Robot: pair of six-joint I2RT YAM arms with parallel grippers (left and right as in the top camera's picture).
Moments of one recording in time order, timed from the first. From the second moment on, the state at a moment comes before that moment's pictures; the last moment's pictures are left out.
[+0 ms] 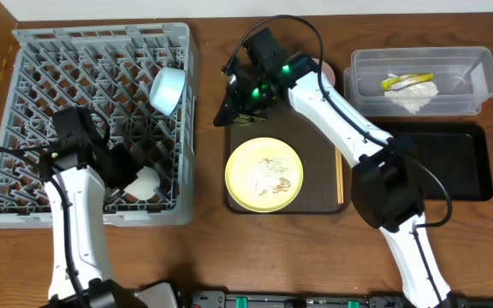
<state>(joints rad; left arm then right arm) 0.39 1.37 1.06 -1.01 0.06 -0.35 0.61 2.37 2.16 -0.88 -0.86 0.50</state>
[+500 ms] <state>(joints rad) 0.39 1.28 1.04 -1.00 0.21 -0.35 0.61 2.37 2.16 -0.88 -0.86 0.49</state>
